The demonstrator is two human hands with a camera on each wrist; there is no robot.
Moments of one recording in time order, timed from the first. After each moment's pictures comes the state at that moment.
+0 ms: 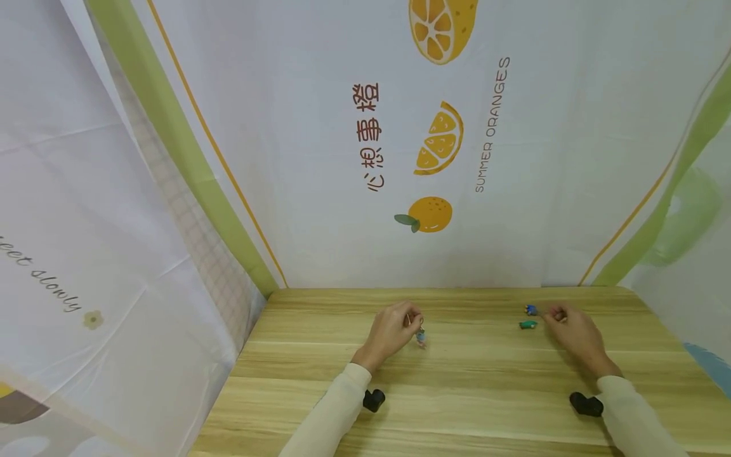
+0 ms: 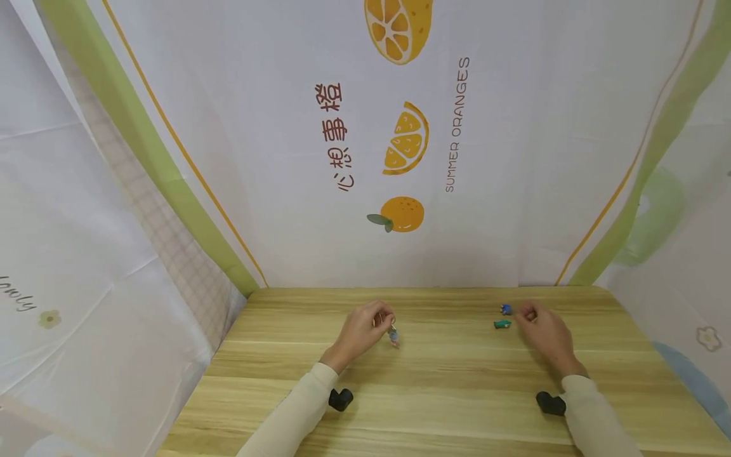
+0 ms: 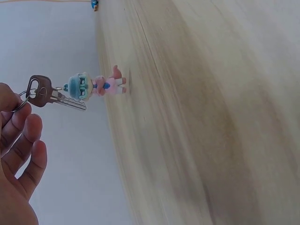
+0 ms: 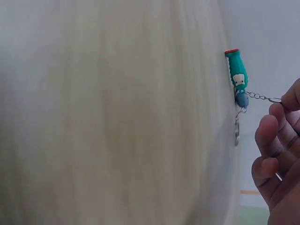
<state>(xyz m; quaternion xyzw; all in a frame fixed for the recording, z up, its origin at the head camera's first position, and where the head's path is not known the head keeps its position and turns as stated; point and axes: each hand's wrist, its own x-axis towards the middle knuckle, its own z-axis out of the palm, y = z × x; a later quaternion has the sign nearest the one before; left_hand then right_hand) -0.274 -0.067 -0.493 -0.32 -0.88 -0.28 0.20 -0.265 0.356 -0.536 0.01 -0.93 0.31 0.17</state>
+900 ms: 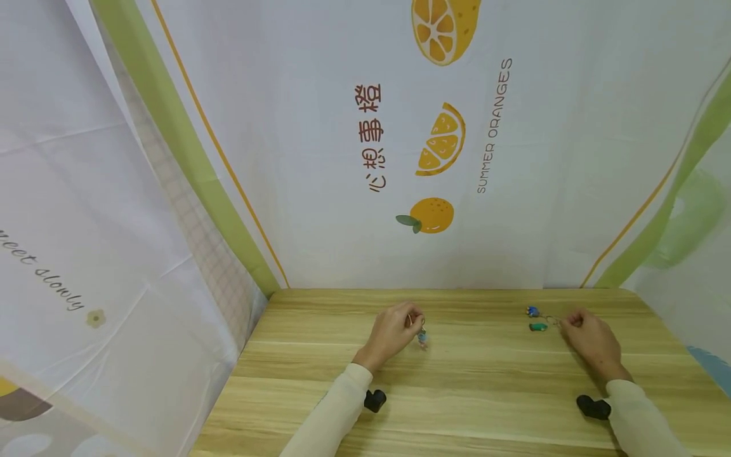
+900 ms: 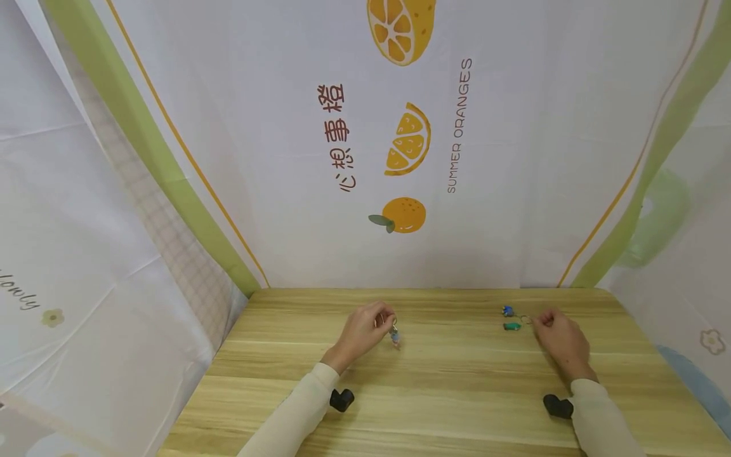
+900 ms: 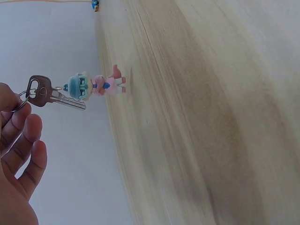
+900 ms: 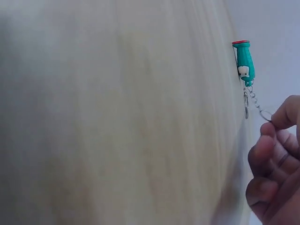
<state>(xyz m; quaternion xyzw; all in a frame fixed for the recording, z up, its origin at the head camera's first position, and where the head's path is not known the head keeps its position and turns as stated) -0.275 -0.066 -0.494 -0.32 -0.88 -0.27 0.21 -0.260 0.383 -0.536 -0.07 -0.95 0.30 0.08</state>
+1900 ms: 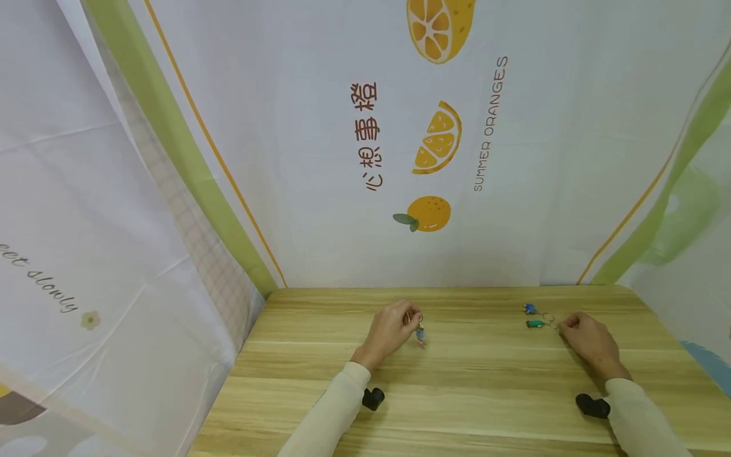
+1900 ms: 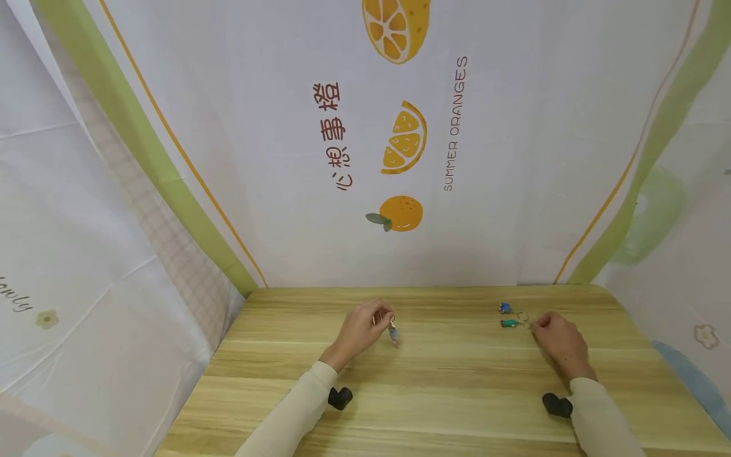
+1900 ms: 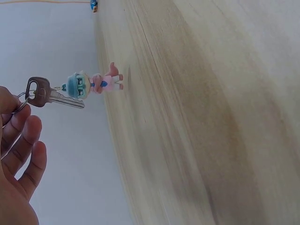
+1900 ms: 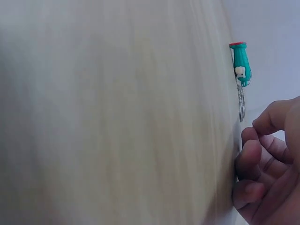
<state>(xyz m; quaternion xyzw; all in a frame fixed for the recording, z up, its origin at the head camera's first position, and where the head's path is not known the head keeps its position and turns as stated) -0.276 -0.065 -0.493 -0.32 -0.88 -0.28 0.21 -0.254 0.384 -0.531 -0.06 -0.95 0.29 0.03</state>
